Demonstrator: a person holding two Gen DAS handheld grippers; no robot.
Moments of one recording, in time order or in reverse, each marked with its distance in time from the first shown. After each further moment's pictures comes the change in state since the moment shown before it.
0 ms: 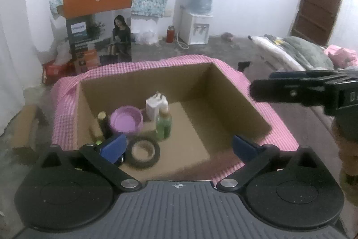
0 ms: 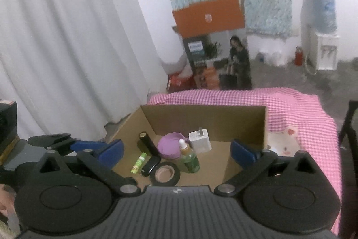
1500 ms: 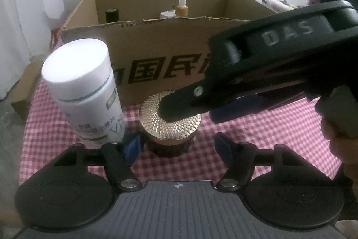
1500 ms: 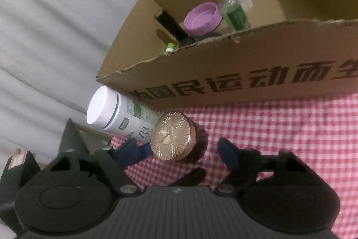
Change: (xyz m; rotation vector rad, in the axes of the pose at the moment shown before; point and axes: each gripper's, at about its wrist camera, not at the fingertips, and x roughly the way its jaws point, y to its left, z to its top) left arm 0.054 0.016 -0.134 -0.032 0.081 0.048; right arm 0.121 0.033 -0.127 0.349 0.421 0.175
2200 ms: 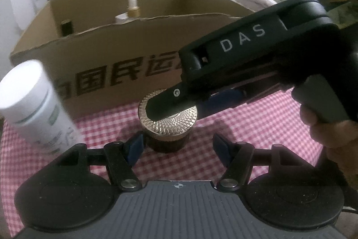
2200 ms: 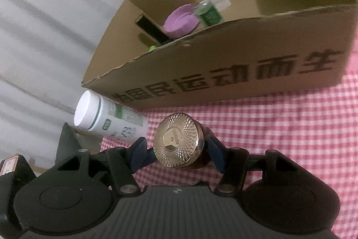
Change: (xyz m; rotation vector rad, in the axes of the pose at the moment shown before) left arm 0.002 -0.040 0.005 0.114 0.022 -0.110; right arm -0.028 -0.032 -0.006 0.050 -0.033 -0.036
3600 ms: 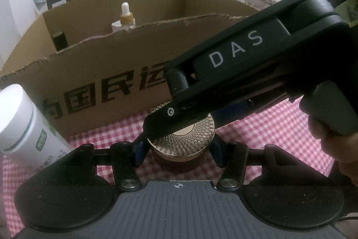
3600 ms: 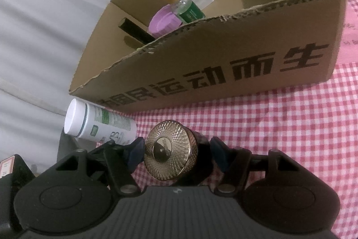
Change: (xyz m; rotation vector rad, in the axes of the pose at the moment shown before) left arm 0.013 -0.018 0.012 0.034 -0.009 0.065; right arm 0.003 -0.011 0.007 0.029 0.025 0.002
